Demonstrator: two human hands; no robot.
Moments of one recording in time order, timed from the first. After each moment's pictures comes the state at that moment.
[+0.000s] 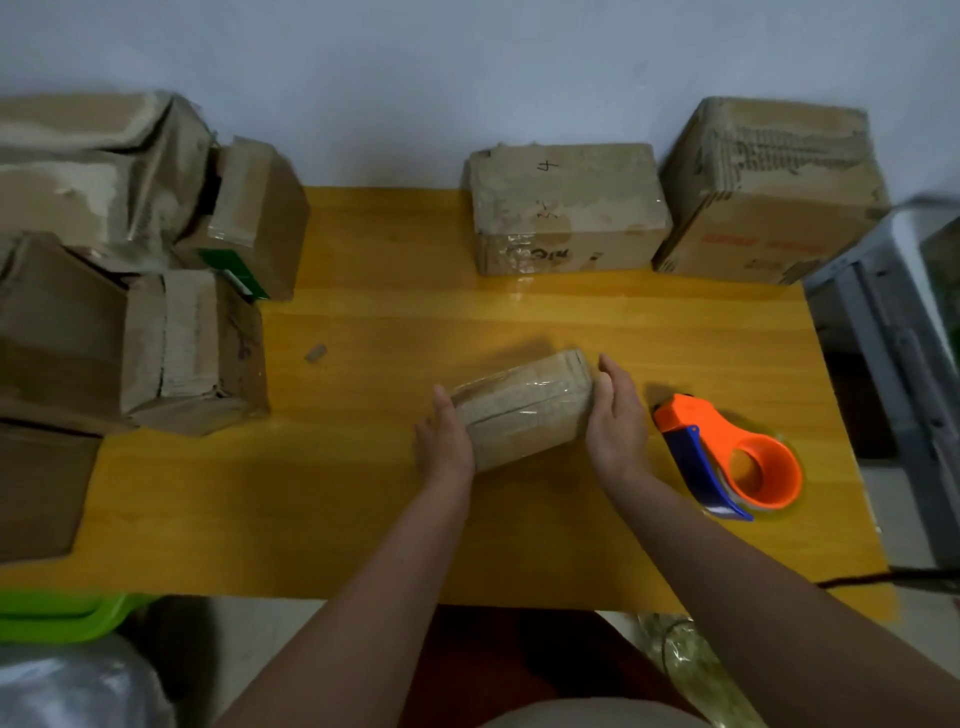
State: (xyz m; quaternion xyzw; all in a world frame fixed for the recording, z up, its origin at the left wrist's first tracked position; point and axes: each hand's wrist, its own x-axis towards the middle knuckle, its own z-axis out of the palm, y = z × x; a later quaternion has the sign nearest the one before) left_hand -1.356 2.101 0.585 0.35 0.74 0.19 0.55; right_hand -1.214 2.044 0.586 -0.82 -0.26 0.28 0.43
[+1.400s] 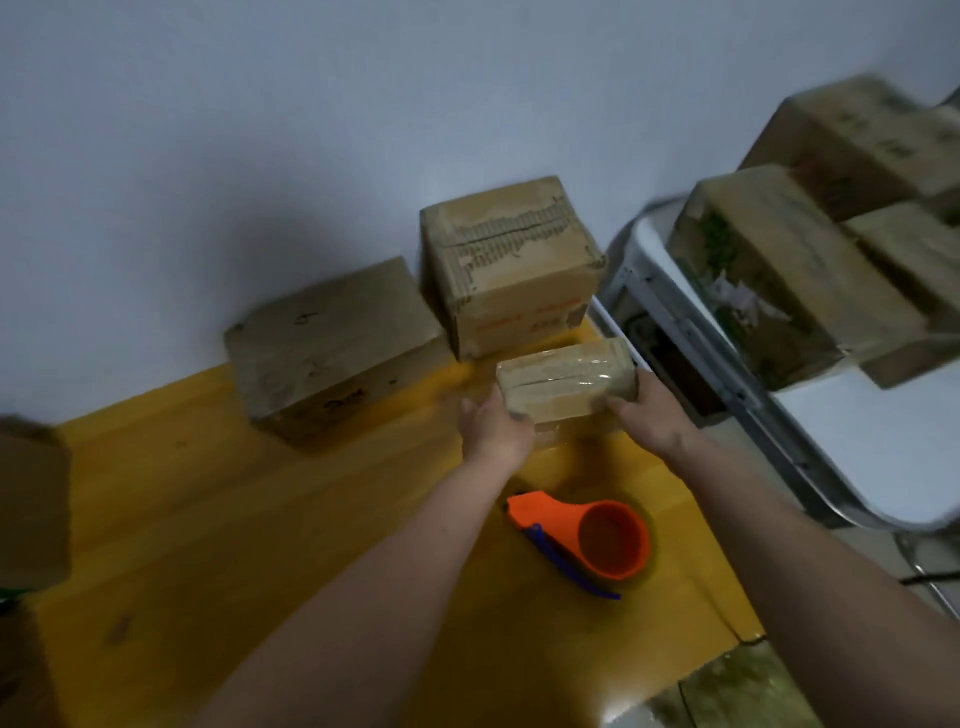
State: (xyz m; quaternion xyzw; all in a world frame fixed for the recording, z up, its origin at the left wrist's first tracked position) left_hand -1.088 2.116 0.630 0.74 0.46 -0.04 0.48; right_hand -0.976 1.994 0.649 -0.87 -0.12 0.31 0.35
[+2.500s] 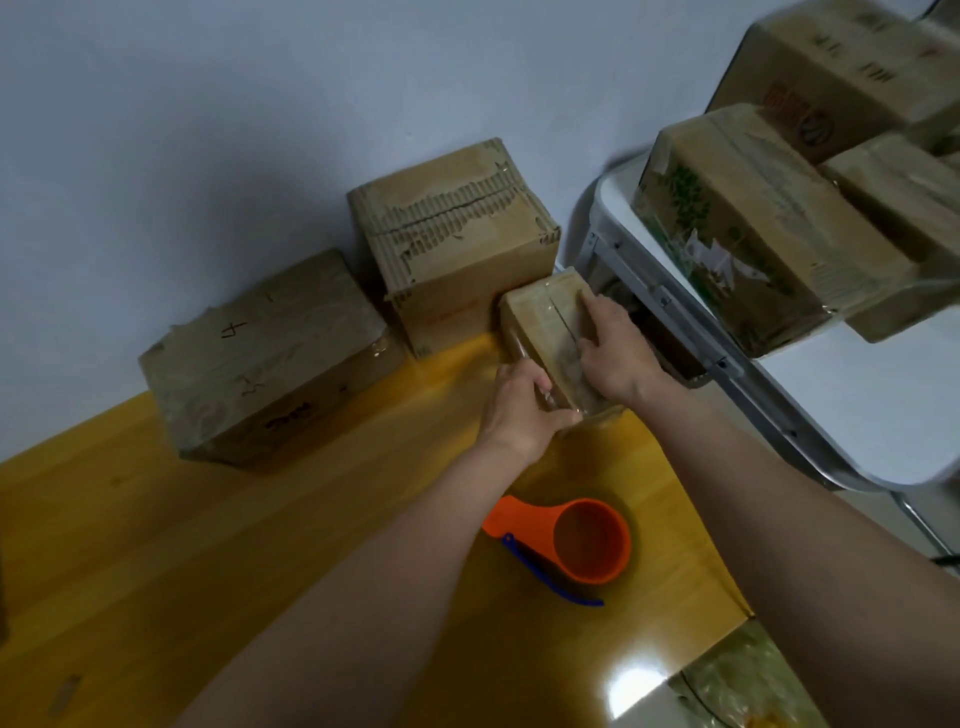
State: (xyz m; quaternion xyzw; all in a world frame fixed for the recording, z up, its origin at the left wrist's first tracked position) left_hand -1.032 2.093 0.606 0.81 0.32 -0.05 0.49; right_hand -0.926 2.015 0.634 -0.91 -0.21 0.24 0.26
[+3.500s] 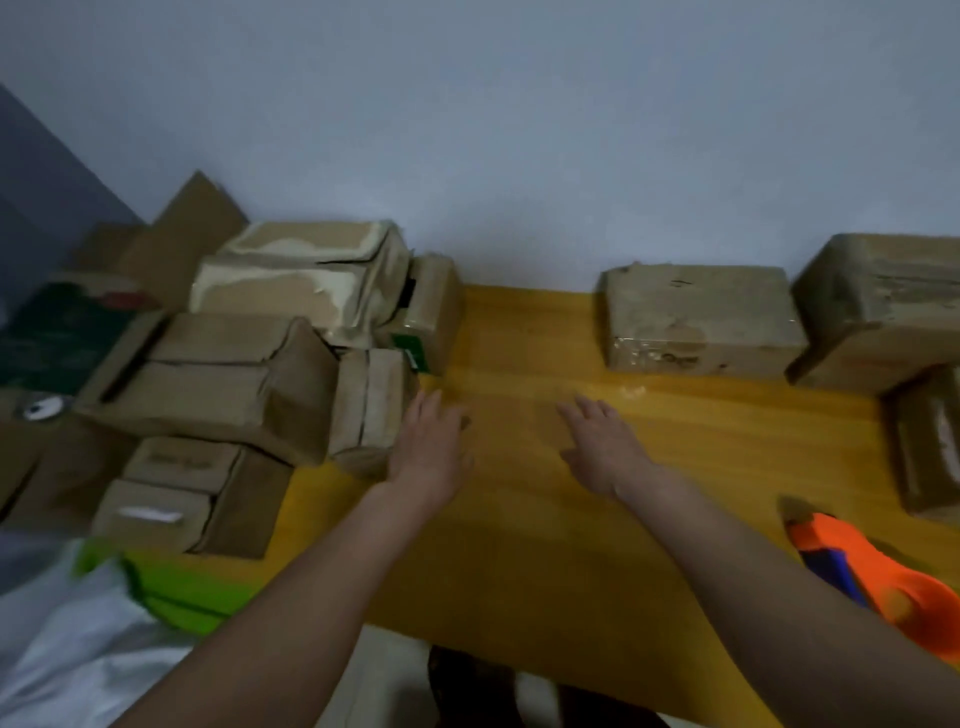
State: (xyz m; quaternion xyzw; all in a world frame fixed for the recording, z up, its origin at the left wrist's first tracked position) left_hand -1.497 2.195 0.691 0.77 0.61 -0.08 0.16; right_hand -1.298 2.158 0.664 -0.72 -0.64 0.26 -0.04
